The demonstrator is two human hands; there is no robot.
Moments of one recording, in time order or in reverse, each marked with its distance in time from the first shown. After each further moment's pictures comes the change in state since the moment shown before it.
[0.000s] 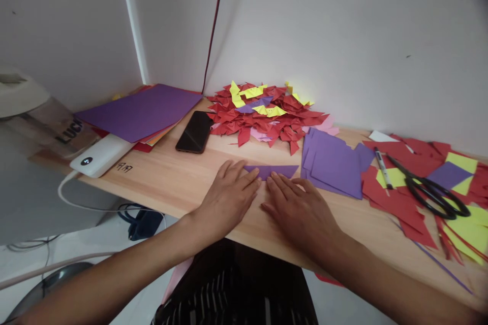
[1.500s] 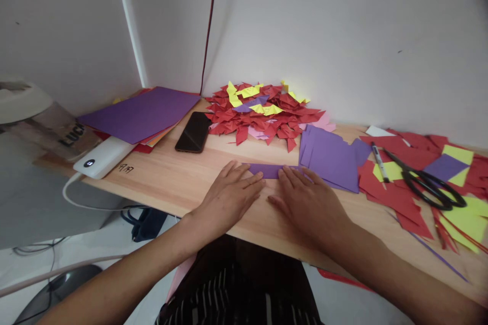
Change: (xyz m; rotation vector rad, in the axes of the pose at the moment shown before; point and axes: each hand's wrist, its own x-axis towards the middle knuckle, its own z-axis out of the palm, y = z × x) left_hand 0.001 0.001 0.004 -0.102 -0.018 0.013; right_hand -0.001 0.013 -0.009 -0.047 -0.143 0.118
